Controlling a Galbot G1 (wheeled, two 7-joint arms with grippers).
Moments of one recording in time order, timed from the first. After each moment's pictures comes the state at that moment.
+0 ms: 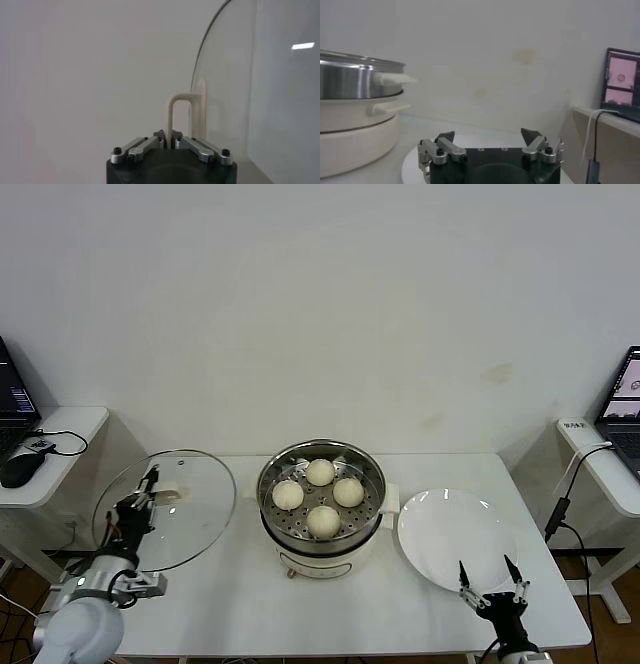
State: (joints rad) left arm 1.38 -0.97 -0.59 -2.00 0.98 0.18 0.02; right arm -1.62 1.50 0.82 1.83 0.00 0.26 -0.21
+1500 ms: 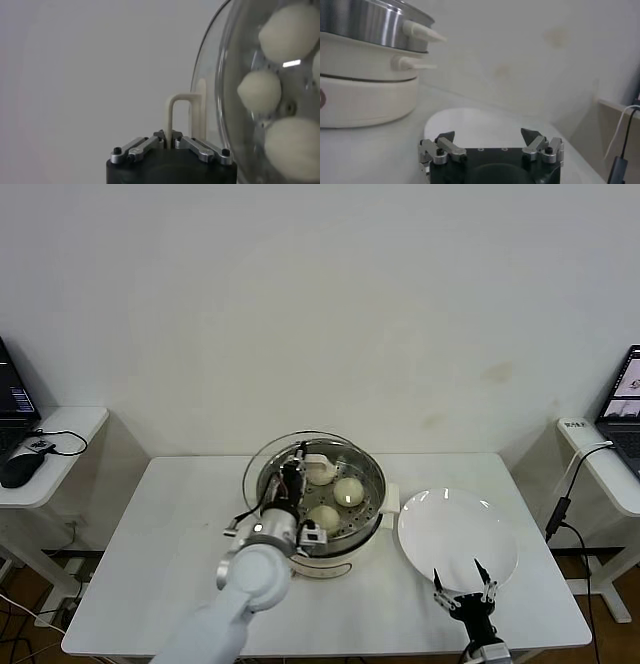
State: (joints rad) left arm 0.88 -1.26 0.07 -1.88 1.30 0.47 0.31; right arm -1.54 1.56 0.77 1.71 -0.20 0.26 -0.19
